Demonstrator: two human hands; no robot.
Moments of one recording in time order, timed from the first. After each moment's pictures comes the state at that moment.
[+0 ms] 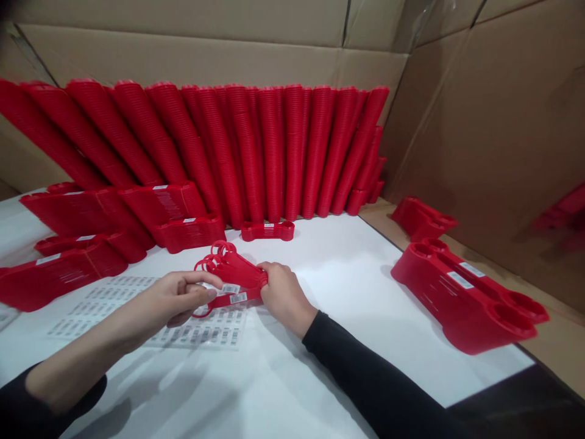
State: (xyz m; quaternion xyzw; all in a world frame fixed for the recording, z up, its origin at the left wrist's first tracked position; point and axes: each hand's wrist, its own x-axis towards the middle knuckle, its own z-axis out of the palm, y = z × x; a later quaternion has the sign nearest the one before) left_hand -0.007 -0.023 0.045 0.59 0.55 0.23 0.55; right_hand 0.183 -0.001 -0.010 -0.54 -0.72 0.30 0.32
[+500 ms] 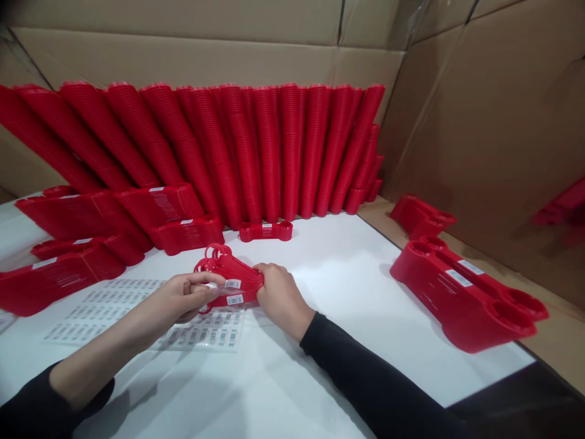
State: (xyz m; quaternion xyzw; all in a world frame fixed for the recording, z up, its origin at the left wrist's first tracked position) left_hand -0.003 -0.014 0.027 0.59 0.55 0.24 0.55; right_hand 0.182 -0.001 -0.010 -0.54 -0.73 0.29 0.31
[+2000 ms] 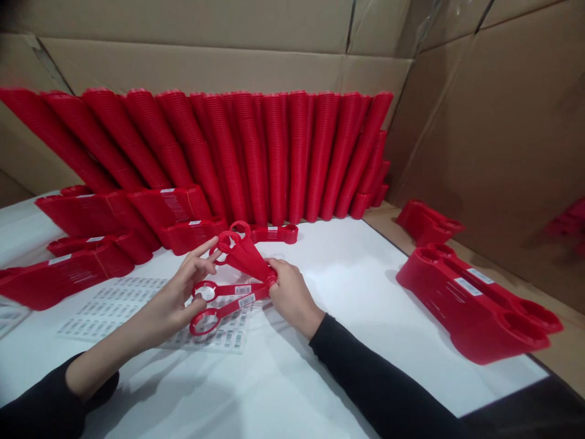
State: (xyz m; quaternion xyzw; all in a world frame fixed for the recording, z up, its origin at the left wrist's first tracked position) left_hand -0.022 -0.015 0.020 0.80 0.40 0.32 0.31; right_hand 0.188 0.006 -0.018 -0.48 -0.70 0.33 0.42
